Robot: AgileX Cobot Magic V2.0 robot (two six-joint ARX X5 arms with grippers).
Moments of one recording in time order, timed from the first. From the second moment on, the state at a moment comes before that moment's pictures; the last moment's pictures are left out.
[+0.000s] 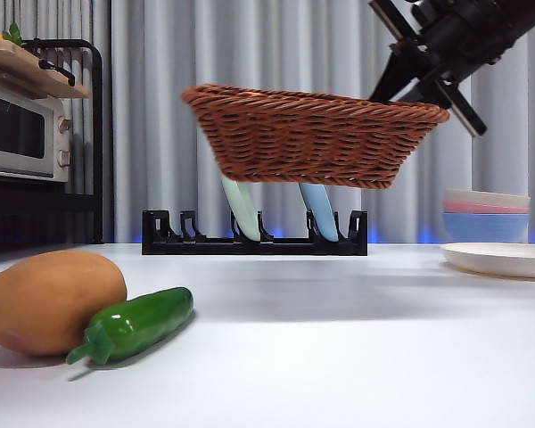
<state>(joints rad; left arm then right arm) -0.84 0.88 1.21 -1.33 -0.28 -0.40 0.21 1.57 1.24 -0.38 -0.64 0.39</state>
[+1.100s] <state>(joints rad) -0.61 1.34 0.86 -0.74 0.00 -0.35 0.15 1.57 1.24 -0.37 -0.64 0.38</state>
